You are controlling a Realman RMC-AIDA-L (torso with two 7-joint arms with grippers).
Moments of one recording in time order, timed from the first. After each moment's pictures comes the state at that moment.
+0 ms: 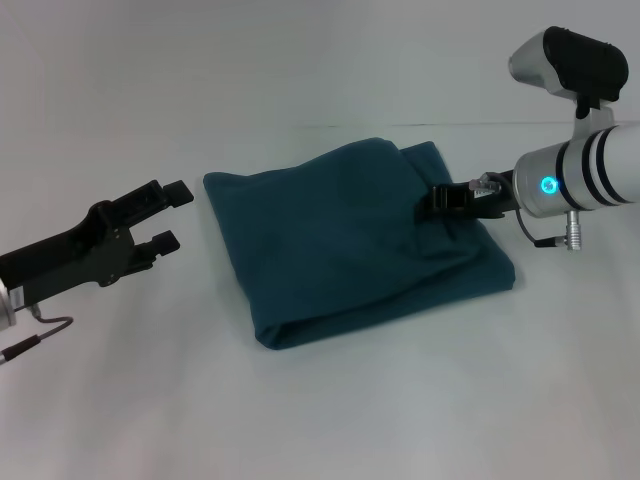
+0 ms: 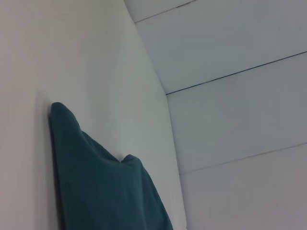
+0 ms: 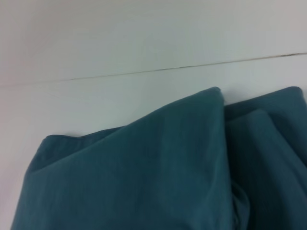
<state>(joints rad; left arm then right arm) -0.44 -2.10 0.56 0.65 1.85 1.44 -2.38 0.96 2.04 -0.98 -0.40 -2.34 -0.83 2.56</state>
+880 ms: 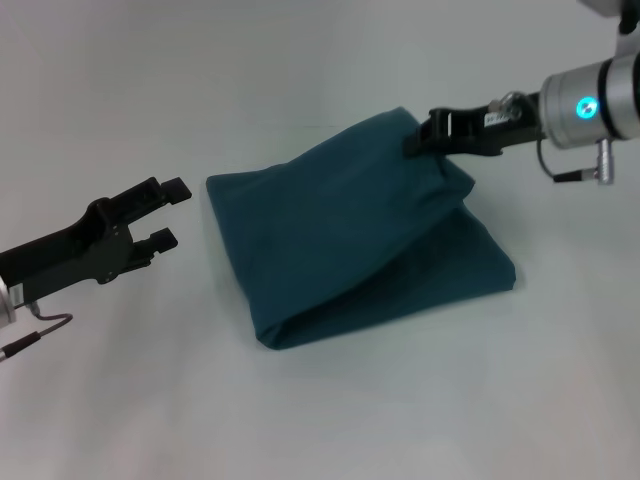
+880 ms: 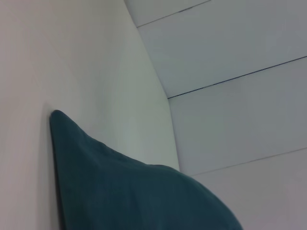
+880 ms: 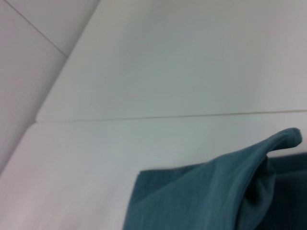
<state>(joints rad) -0.44 -2.10 0.56 0.64 1.85 1.43 -2.38 0.89 2.02 -0.96 -0.72 -2.25 -1.12 2.64</state>
